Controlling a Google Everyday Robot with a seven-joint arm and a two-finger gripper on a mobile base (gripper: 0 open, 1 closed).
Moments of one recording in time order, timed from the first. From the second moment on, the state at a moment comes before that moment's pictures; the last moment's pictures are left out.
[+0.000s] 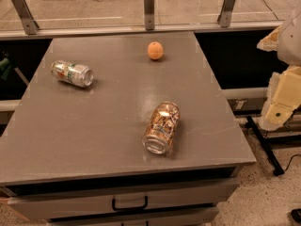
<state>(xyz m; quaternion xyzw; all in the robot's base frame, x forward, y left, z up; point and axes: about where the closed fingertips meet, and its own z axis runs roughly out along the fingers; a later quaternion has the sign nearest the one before) 0.438 -0.217 0.976 -0.60 0.78 -0.03 0.16</state>
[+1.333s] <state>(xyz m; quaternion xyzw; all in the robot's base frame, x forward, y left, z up) 0.496 -0.058 1.003 -0.65 0.72 0.00 0.23</state>
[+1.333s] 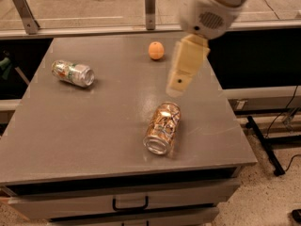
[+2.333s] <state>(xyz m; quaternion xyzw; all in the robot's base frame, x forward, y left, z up) 0.521 0.056 1.035 -0.69 0.67 0.02 0.27</state>
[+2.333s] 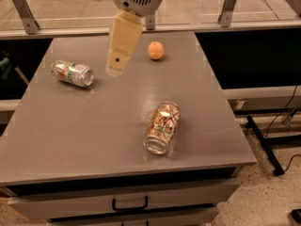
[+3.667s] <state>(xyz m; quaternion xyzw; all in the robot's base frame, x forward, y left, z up) 0.607 0.197 0.958 -0.63 0.72 0.10 0.27</state>
